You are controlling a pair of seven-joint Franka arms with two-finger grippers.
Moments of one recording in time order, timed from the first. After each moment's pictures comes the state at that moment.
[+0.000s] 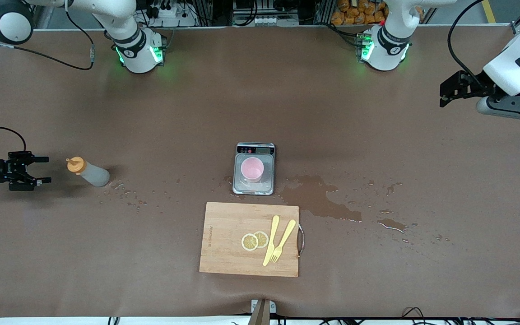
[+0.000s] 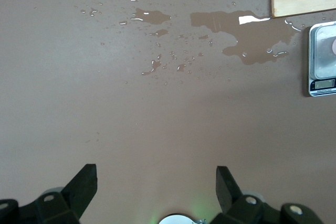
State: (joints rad) left arm -0.11 0.00 -0.05 -1.51 0.00 1.45 0.04; right arm -0.59 0.84 0.02 -1.23 0.49 1.34 0.33
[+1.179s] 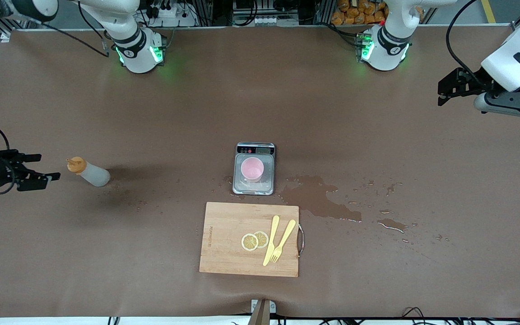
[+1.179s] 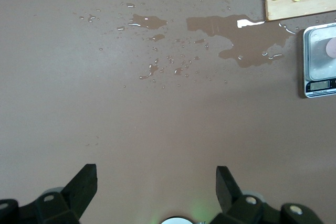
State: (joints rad) left arm -0.12 0.00 -0.06 -1.49 0.00 1.45 0.04; right arm -0.21 0.60 0.04 -1.08 0.25 1.20 0.46
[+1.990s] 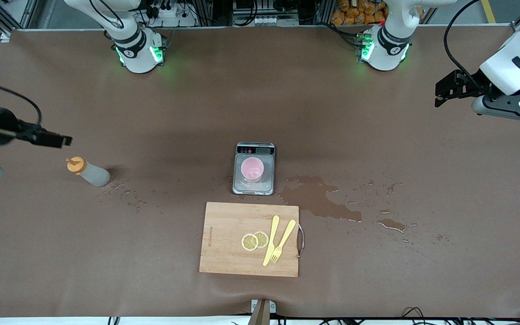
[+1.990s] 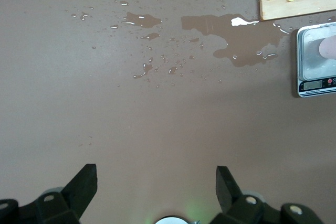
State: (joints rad) left arm -0.12 0.01 -0.05 -1.49 -0.02 1.45 0.04; right arm -0.04 0.26 0.03 -1.19 0.15 1.22 0.37
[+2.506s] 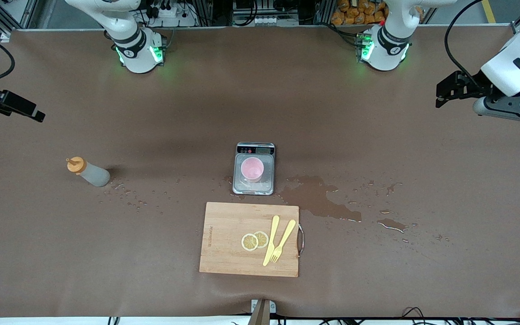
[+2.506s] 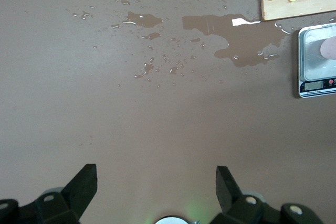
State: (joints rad) left arm -0.12 0.01 -0.05 -1.49 -0.02 1.45 0.04; right arm -0.09 -0.03 0.01 -1.59 0.13 1.53 0.18
